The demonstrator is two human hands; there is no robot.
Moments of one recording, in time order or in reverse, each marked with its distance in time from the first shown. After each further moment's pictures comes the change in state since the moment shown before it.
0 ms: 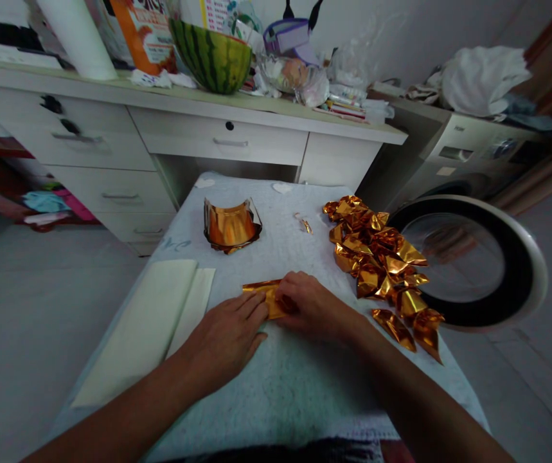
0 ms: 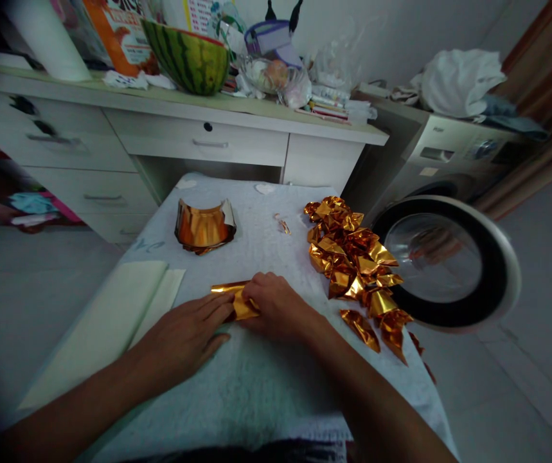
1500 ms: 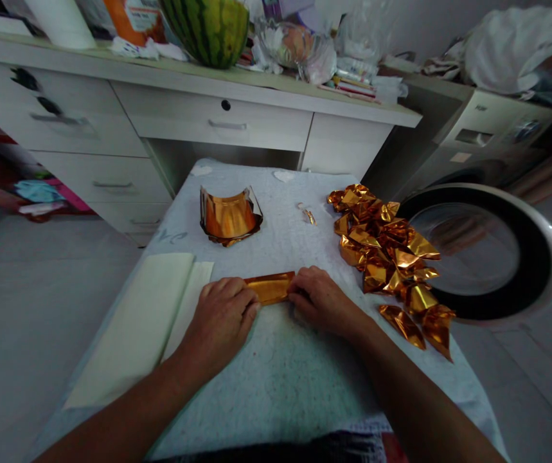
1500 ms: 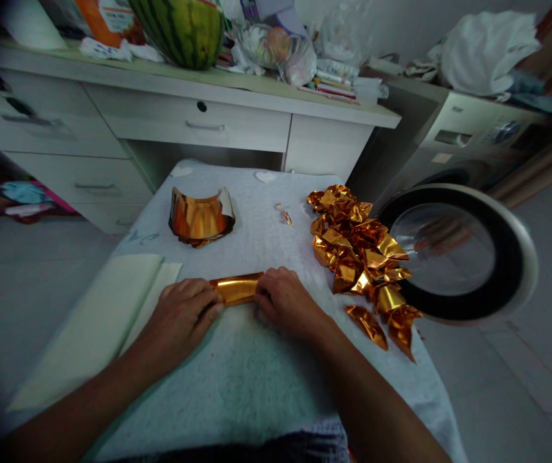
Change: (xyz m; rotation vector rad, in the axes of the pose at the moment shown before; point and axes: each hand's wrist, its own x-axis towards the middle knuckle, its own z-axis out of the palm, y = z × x) left_hand 0.006 -0.009 0.002 -0.195 0.059 -0.299; right_hand -0.006 0.015 0.012 0.015 0.065 0.151
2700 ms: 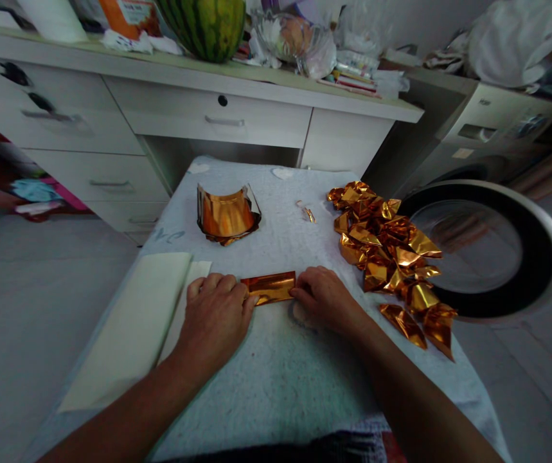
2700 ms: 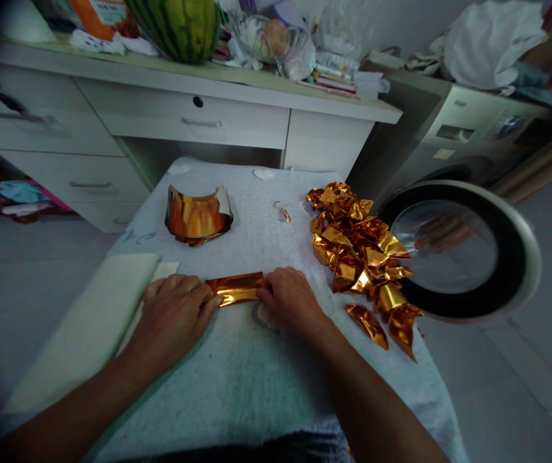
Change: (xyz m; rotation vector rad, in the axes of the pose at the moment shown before) left_hand 0.005 0.005 0.000 0.298 0.081 -0.074; right_hand 0.003 0.002 0.000 -0.125 -0.023 0.229
